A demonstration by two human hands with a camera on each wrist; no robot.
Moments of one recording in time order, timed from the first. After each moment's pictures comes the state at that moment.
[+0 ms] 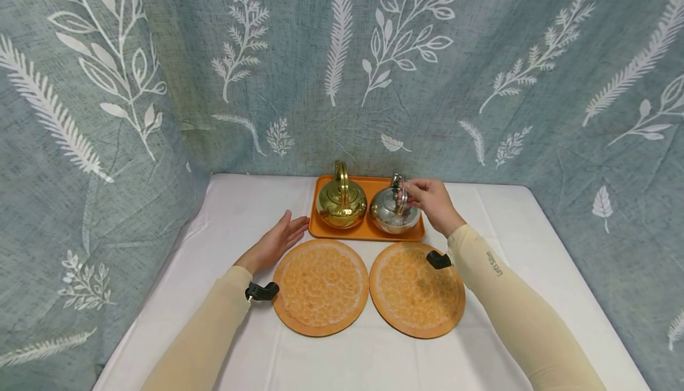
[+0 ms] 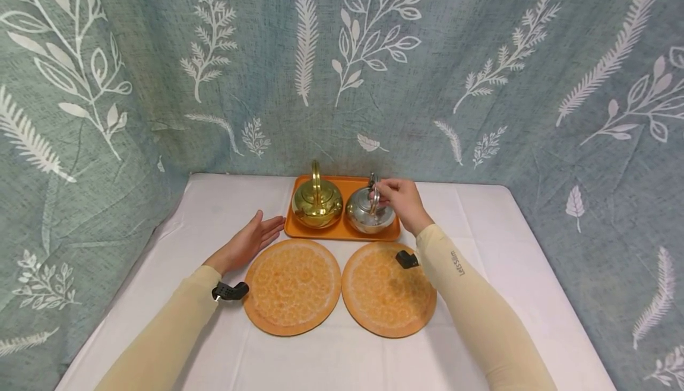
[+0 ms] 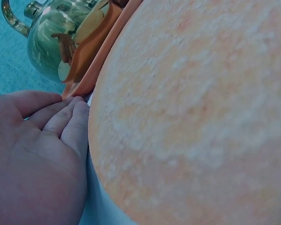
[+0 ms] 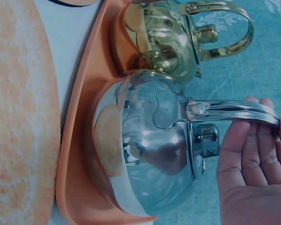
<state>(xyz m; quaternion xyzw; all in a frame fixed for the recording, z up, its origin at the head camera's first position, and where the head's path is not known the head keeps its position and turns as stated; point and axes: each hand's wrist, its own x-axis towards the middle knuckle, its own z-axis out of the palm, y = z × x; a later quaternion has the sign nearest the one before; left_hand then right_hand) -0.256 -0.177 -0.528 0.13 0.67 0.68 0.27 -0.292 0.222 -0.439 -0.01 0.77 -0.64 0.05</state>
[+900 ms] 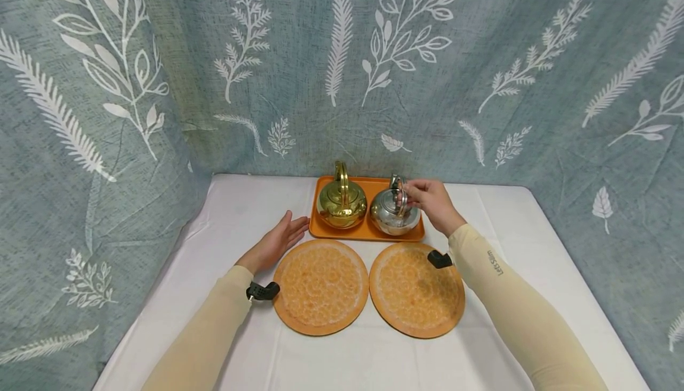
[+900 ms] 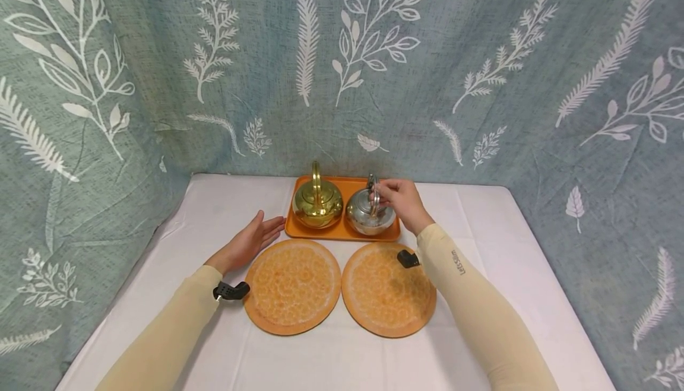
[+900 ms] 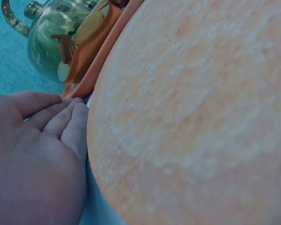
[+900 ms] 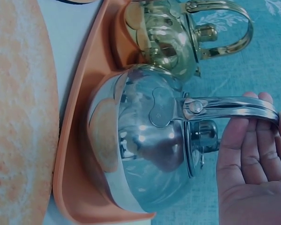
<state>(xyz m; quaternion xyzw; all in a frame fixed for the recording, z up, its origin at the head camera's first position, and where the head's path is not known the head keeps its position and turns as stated) -0.254 -0.179 -0.530 0.13 0.68 0.68 0.26 -0.288 0.224 -0.435 -0.02 0.78 -0.63 0.07</state>
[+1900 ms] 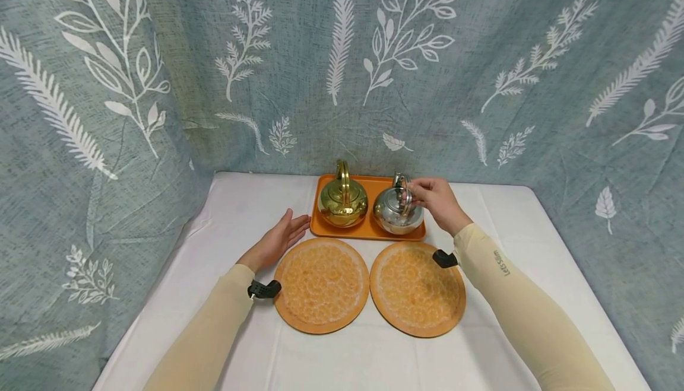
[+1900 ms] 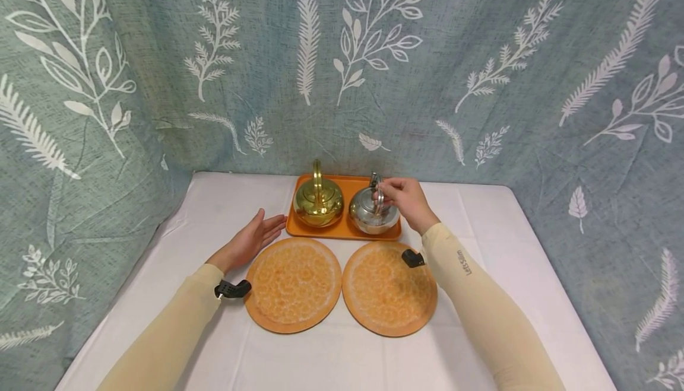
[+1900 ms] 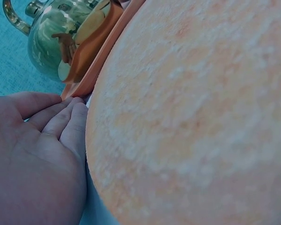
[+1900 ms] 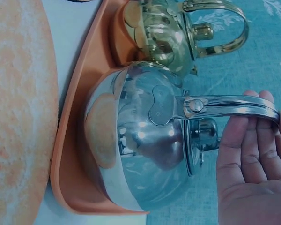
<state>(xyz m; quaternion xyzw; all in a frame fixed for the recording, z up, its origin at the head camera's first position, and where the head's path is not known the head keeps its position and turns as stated) -0.254 -0.178 -0.532 0.12 0.68 0.68 0.26 -0.287 0.231 -0.430 -0.04 0.77 -0.63 0.08</state>
